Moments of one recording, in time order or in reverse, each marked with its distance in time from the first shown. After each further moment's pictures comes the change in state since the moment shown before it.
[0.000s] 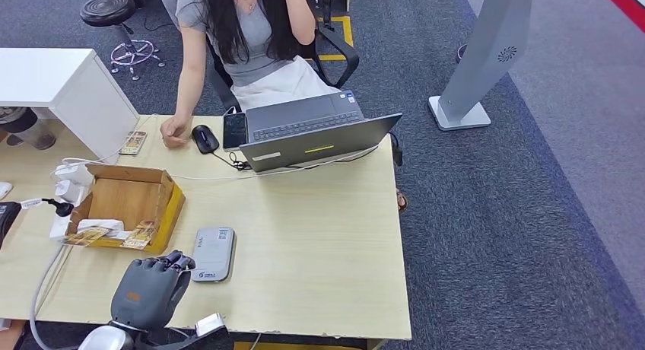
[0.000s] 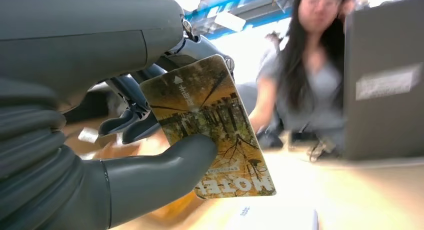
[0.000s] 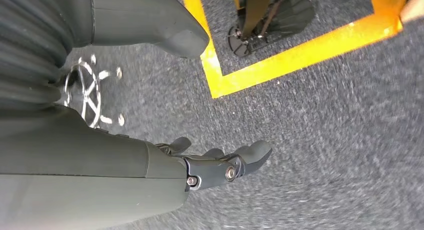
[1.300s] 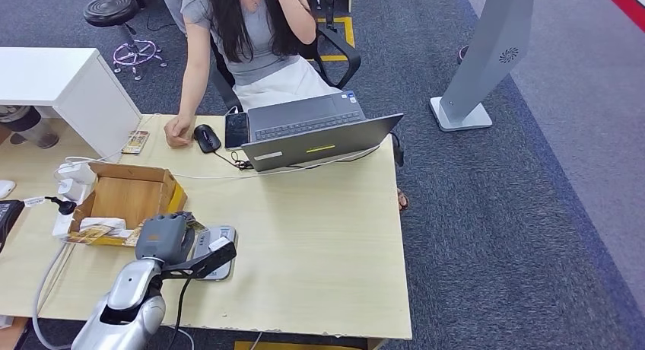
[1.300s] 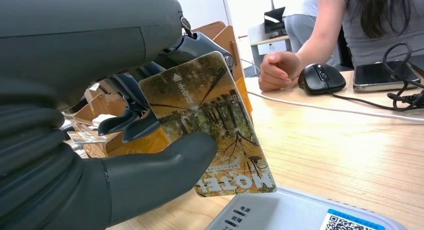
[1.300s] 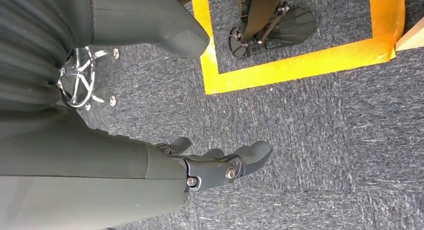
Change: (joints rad) left arm -0.365 -0.132 0.049 0.500 0.029 -0.073 0.028; right arm -0.016 0.003 0.042 0.000 0.075 0.022 0.008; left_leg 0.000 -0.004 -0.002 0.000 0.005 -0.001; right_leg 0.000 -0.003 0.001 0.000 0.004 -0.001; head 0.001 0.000
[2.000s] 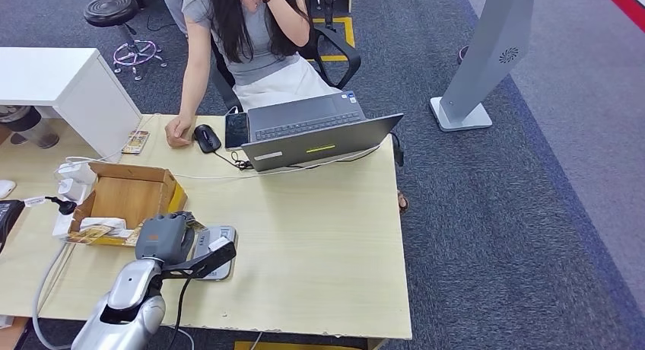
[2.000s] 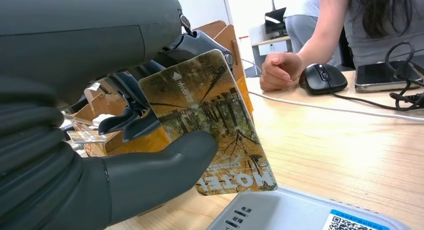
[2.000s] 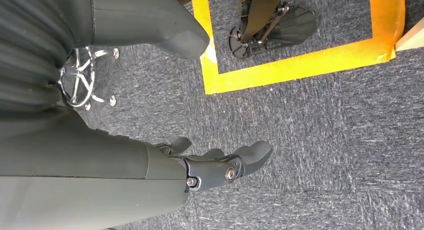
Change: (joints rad) left arm -0.012 0.005 0.001 0.008 -0.019 0.022 0.020; right arm 0.000 0.000 0.002 0.000 0.010 0.007 -0.002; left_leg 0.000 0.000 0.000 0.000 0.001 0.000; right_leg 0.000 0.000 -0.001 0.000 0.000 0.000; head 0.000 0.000
